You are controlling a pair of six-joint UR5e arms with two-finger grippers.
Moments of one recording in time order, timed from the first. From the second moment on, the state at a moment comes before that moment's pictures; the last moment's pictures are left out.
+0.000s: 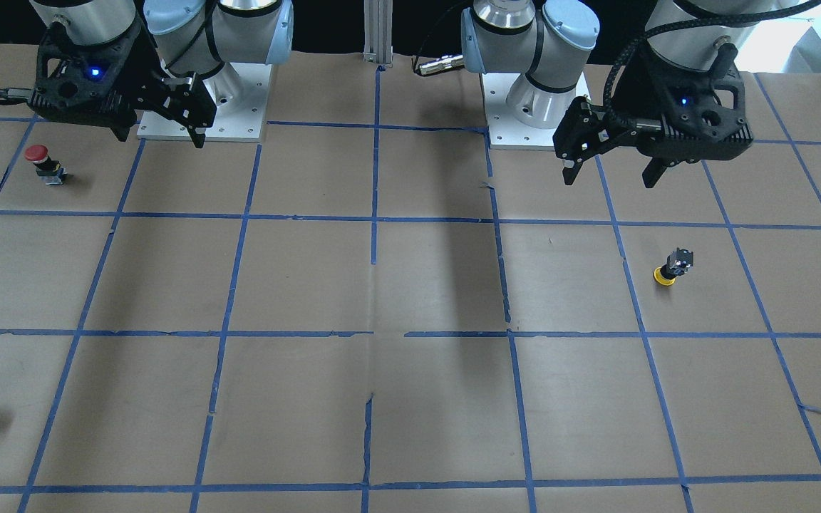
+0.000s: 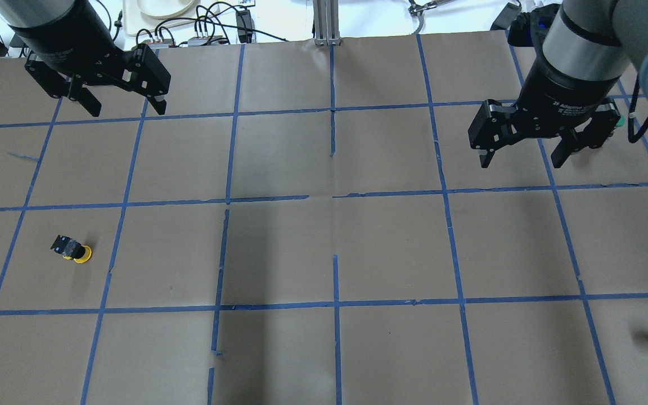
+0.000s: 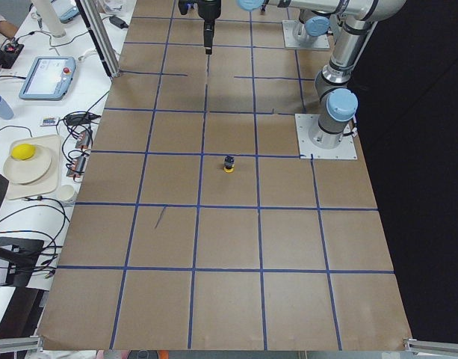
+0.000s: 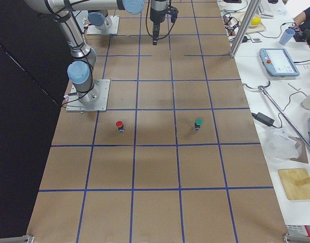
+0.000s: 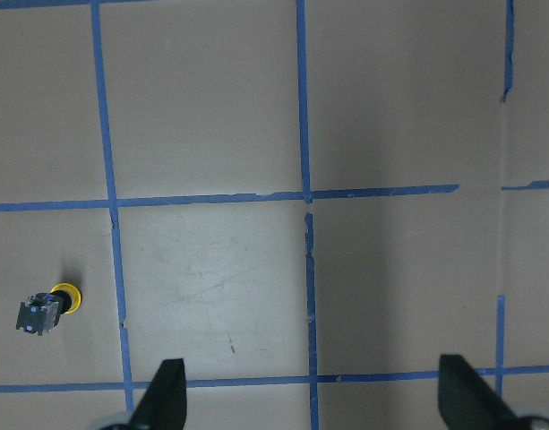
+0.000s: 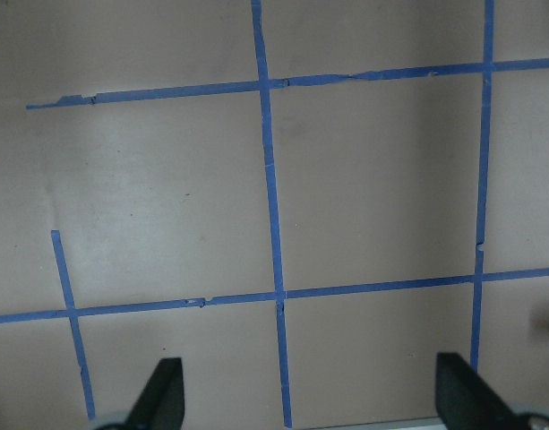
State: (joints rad) left arm -1.53 -1.60 -1.43 -1.65 1.57 0.06; right arm 1.55 -1.67 1.63 -1.45 -1.59 0.05
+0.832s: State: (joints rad) left arm -1.35 -1.59 -1.51 -1.65 1.66 0.20; right arm 1.55 -1.67 1.63 -1.45 -1.59 0.05
